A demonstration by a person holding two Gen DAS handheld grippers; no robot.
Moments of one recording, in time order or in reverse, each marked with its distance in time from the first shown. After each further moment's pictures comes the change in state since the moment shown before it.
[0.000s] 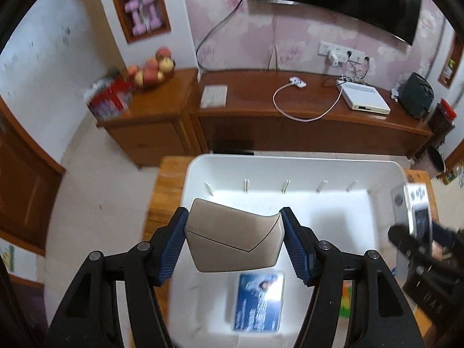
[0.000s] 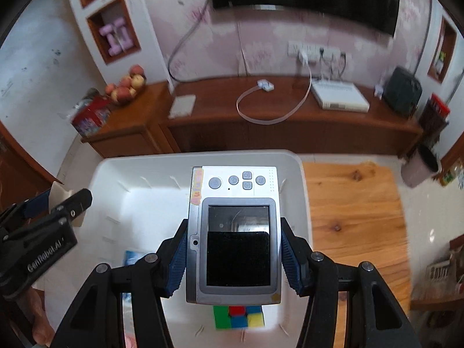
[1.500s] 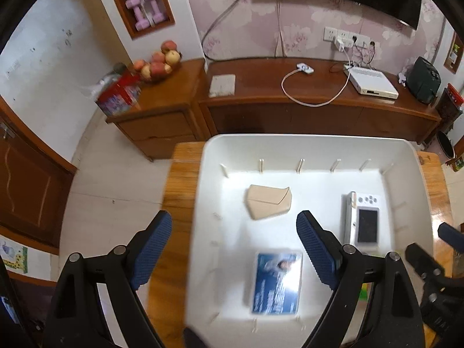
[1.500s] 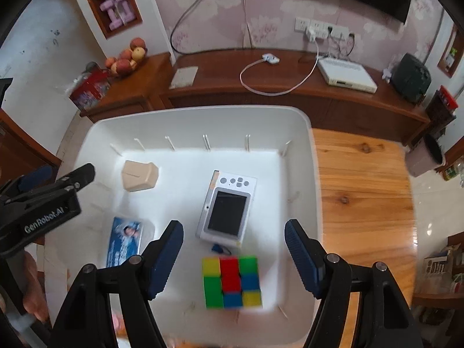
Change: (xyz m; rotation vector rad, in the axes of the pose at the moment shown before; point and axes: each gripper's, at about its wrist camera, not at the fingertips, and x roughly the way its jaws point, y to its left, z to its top) left arm -0.032 0.006 -0.016 0.059 0.018 0.073; right arm -0.010 0.005 -0.029 -0.045 0.093 0.001
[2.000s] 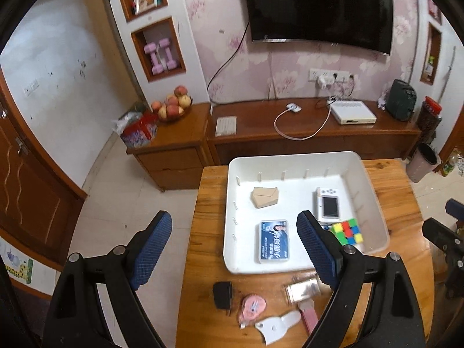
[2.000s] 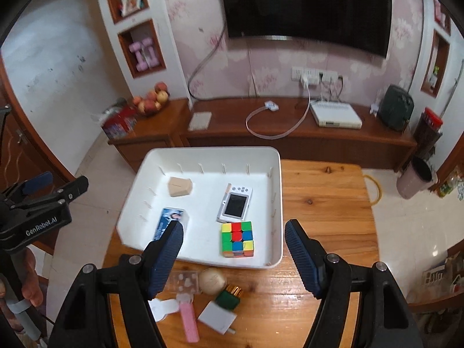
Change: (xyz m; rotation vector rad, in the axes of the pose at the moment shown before) left arm -0.156 0.021 -0.057 0.023 -0.211 -0.018; right arm -0.167 -0.009 -0.067 -0.024 -0.241 0.050
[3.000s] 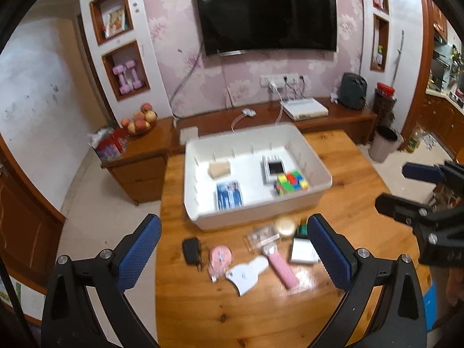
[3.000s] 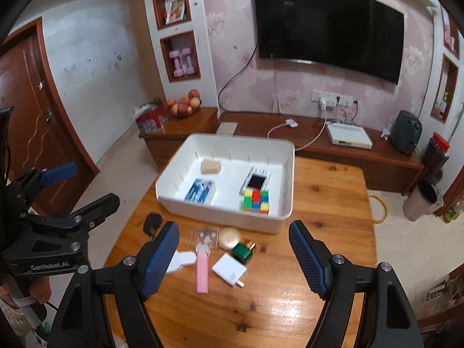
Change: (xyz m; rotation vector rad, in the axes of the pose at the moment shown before) left arm -0.061 -0.031 -0.113 0.119 -0.091 -0.166; right arm -0.073 0.010 -0.101 -0.120 -0.078 0.083
